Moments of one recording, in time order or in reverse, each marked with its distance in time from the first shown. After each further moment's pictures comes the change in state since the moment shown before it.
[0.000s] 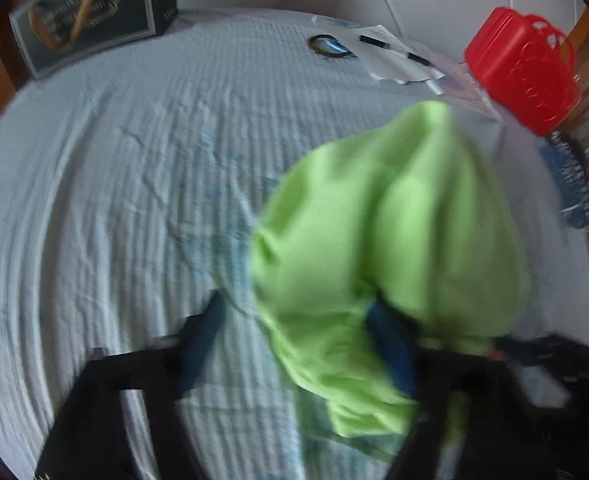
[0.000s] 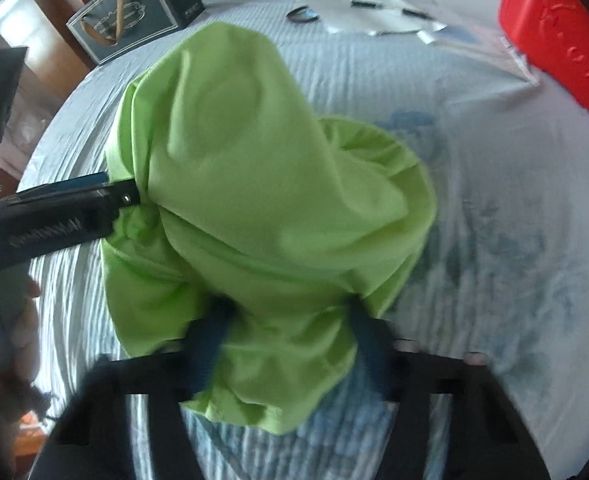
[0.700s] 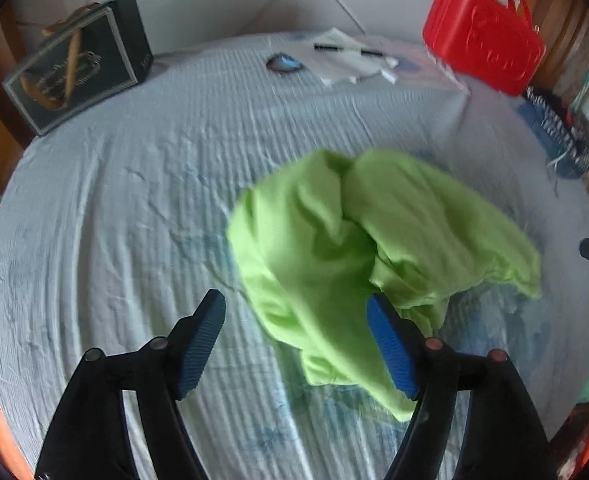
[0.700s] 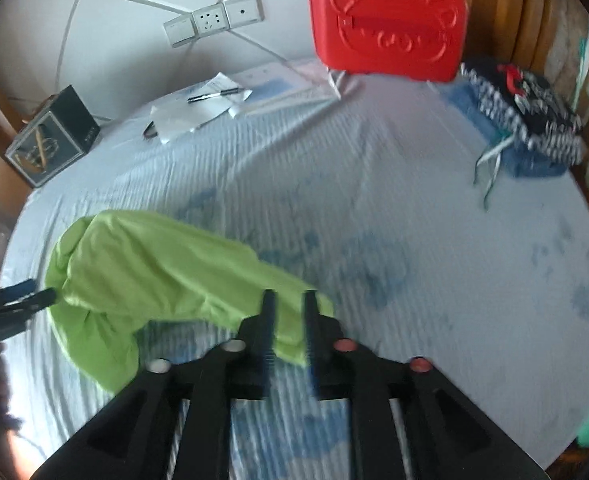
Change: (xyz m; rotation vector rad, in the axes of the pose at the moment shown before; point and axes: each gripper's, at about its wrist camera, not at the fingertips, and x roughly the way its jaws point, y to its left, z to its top) left arm -0.025 -0.046 -0.020 0.153 -0.013 0.089; right arm -0.120 -0.138 -0.062 0.290 -0.234 -0.167
